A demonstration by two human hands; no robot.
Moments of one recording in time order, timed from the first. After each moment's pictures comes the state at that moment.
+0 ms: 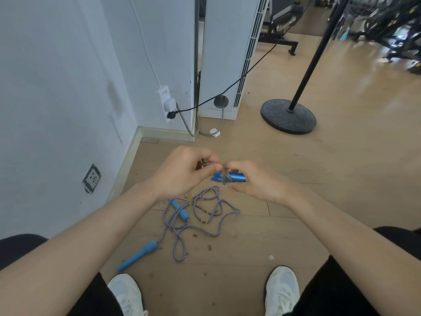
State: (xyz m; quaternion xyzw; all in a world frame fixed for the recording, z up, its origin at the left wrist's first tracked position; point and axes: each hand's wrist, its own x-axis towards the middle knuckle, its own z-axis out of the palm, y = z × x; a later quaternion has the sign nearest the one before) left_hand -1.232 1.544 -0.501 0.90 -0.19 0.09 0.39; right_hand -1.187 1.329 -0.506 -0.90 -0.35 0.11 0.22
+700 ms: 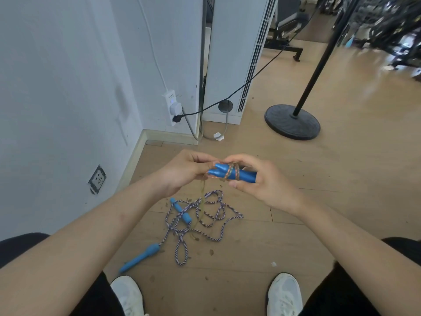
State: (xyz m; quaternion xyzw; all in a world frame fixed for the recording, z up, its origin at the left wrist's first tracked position) left_hand -1.217 1.550 -0.507 0.75 0.01 -0.13 0.64; right_hand -1.205 1.328 -0.494 -0.83 -0.34 0.08 0.43
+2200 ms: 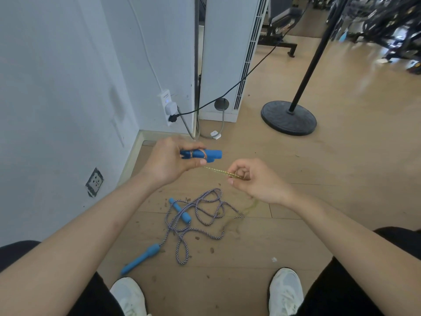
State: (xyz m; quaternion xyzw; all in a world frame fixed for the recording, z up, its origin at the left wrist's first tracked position) left_hand -1.211 1.576 -0.507 0.89 -0.06 0.09 0.43; right_hand -1.198 1.331 -0.505 -0.87 -0.24 0.15 0.41
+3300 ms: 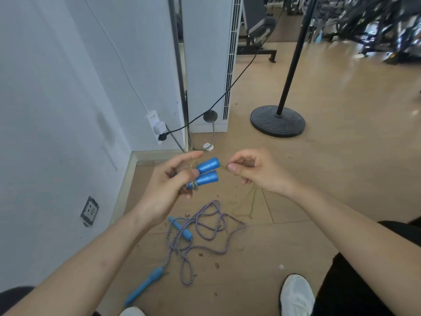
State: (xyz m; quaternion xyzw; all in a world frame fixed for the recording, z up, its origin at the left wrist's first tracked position) left_hand -1.237 1.543 -0.489 0.68 -0.03 0.00 0.73; right_hand -1.172 1.313 -0.487 -0.81 -0.23 0.07 0.54
